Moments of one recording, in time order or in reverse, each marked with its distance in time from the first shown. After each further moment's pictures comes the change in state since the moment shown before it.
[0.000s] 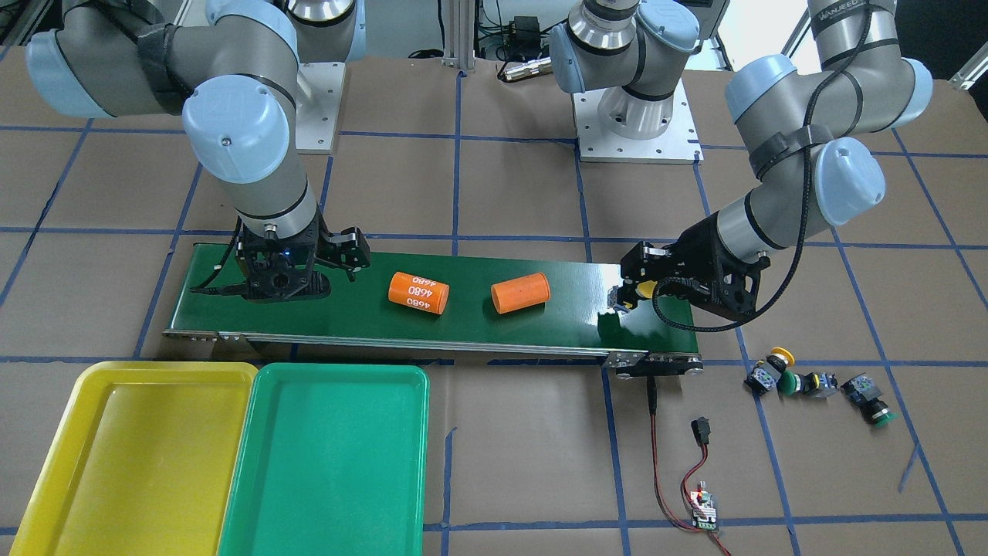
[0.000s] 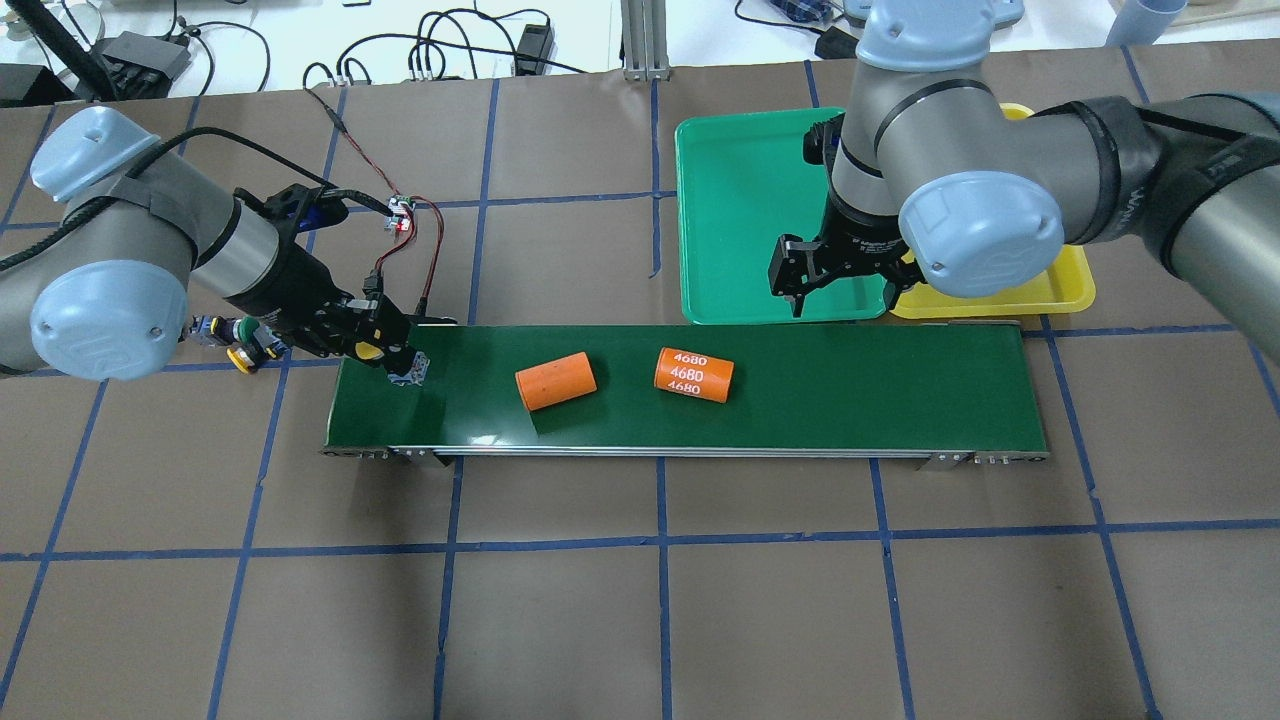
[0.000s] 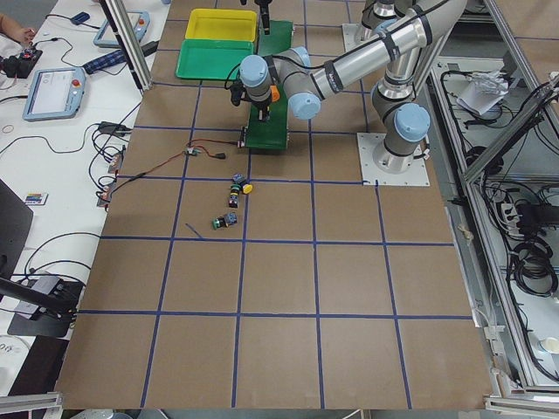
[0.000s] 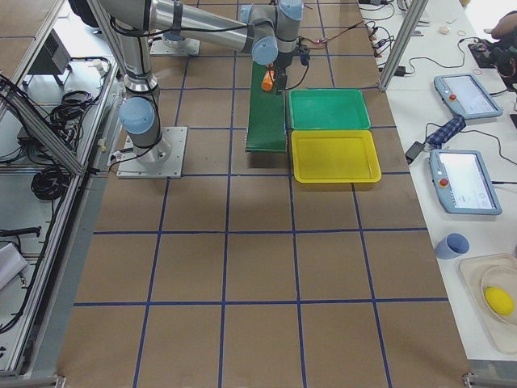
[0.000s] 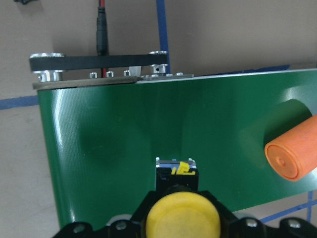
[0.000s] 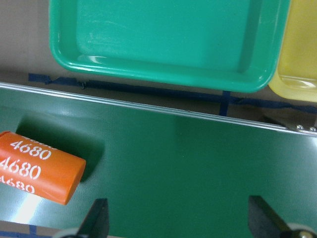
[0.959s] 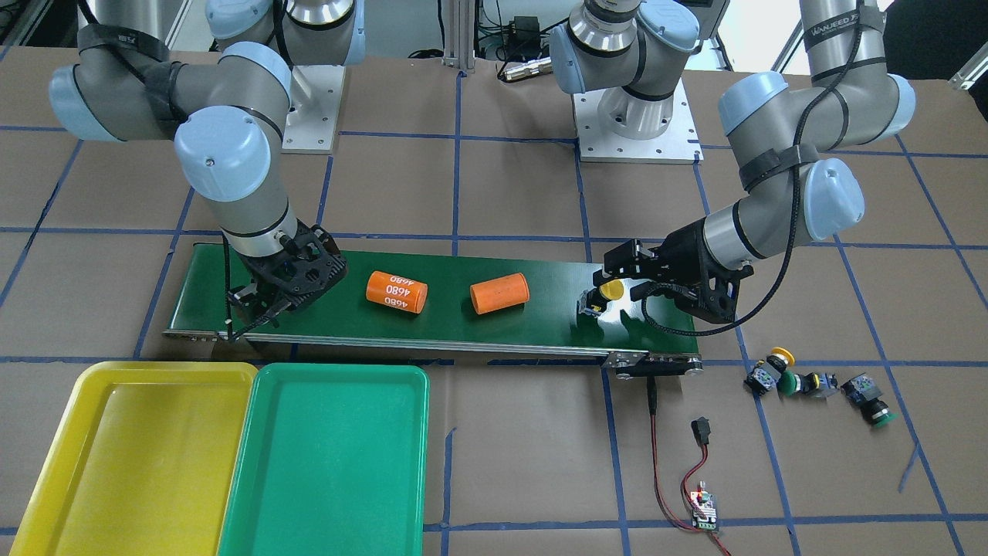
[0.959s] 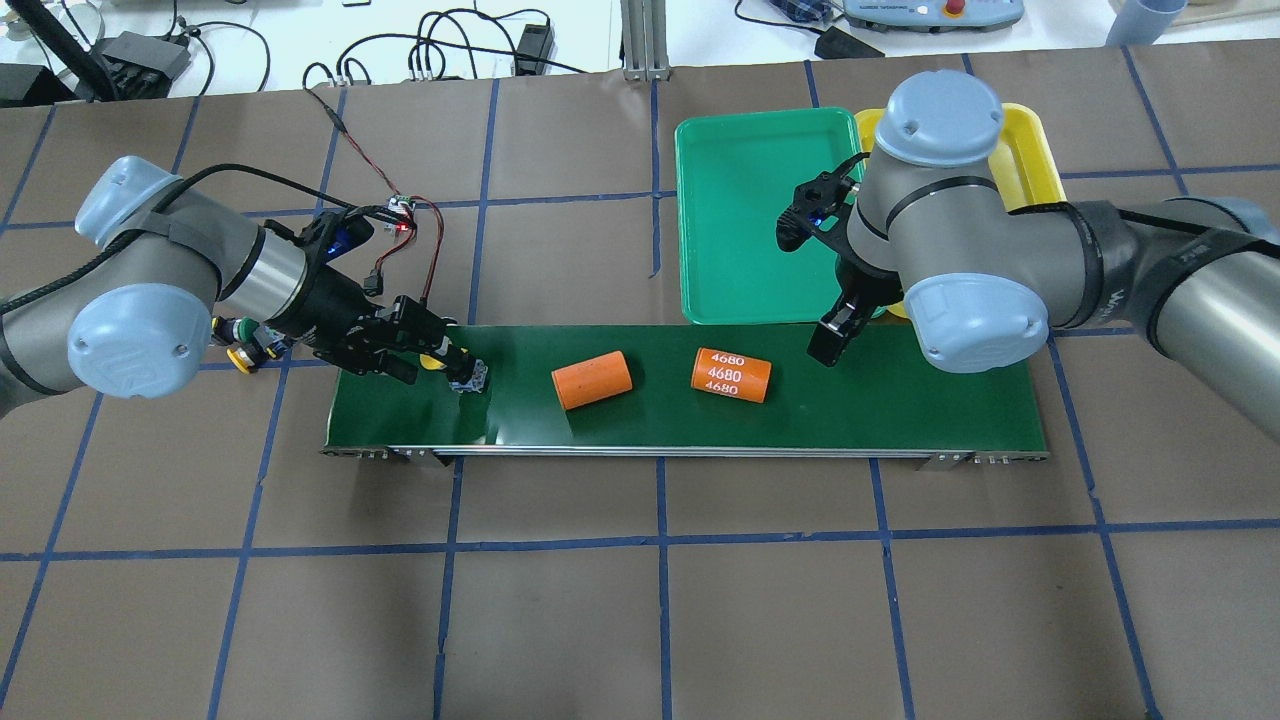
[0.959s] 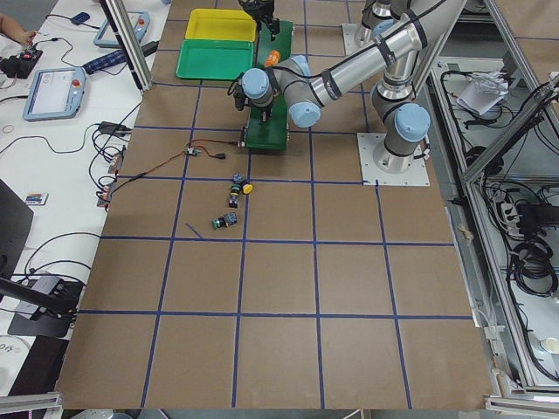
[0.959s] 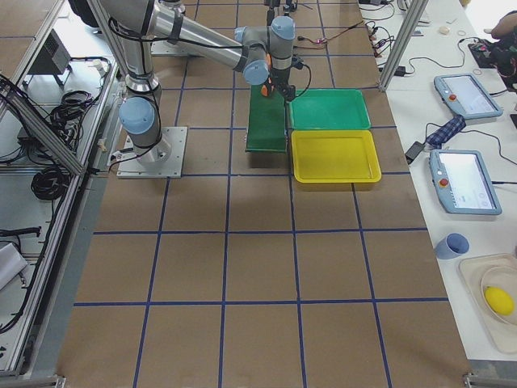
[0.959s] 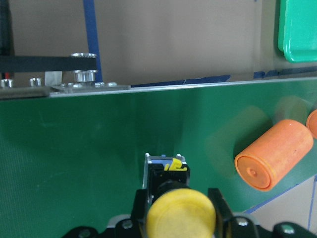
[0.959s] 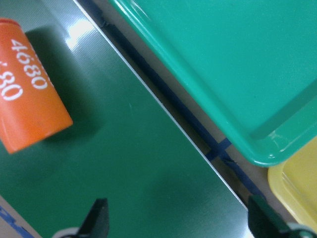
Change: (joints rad) left arm 0.016 -0.015 -0.047 -0.004 -0.085 -0.011; right arm -0.082 -0.006 0.170 -0.254 -0.007 -0.804
